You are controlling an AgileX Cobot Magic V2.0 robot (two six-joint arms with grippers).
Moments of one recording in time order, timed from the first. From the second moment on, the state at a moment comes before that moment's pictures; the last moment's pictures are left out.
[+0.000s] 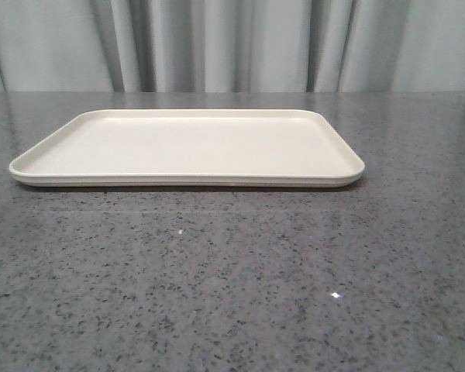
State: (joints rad) left arm -0.02 0.67 -1.11 -0.02 0.65 -0.18; right arm -0.01 0.43 -0.63 1.20 0.12 -1.13
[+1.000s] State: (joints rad) left arm -0.02 0.73 -1.11 -0.04 0.78 -0.12; right arm -0.01 0.43 -0.63 1.20 0.11 -1.14
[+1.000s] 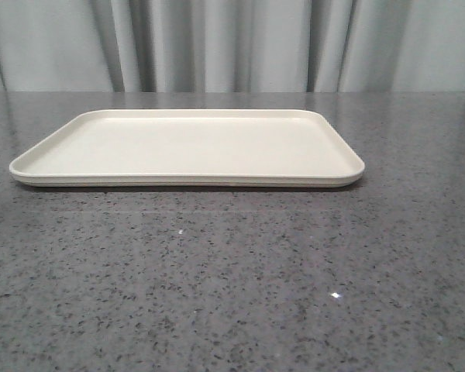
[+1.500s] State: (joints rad) left arm -0.02 0.73 -1.11 0.00 0.79 -0.12; right arm -0.01 0.43 -0.63 1.20 0.03 -1.14
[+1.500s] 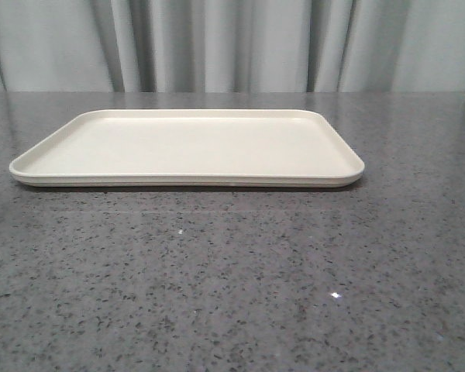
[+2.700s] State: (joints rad) left arm -0.02 0.73 -1.14 0.02 0.85 -0.12; right arm -0.01 0.43 -0.64 1.20 -0.01 -1.18
